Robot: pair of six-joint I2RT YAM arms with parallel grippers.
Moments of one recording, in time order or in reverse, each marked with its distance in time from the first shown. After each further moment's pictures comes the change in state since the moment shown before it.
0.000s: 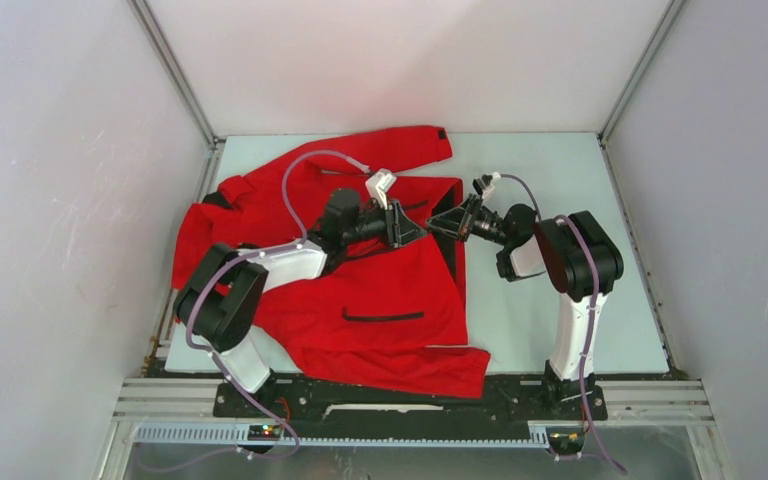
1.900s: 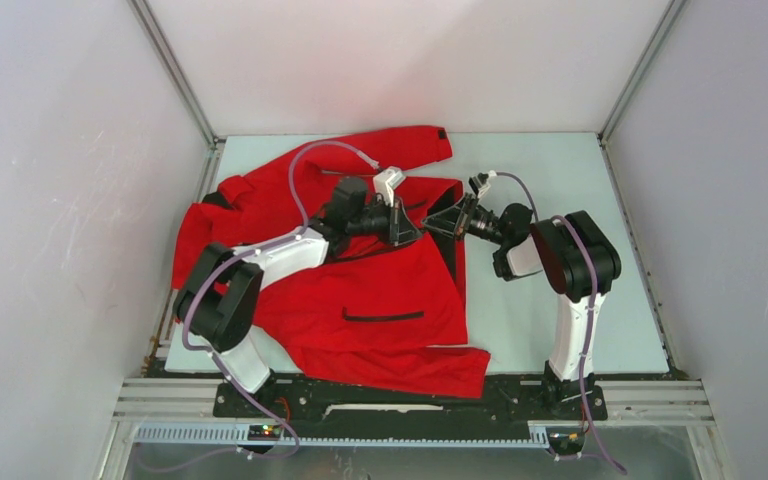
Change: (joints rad) left arm -0.003 0.000 0.131 -0.320 0.027 0.123; right arm 0.029 0.002 0.015 0.002 0.011 -0.029
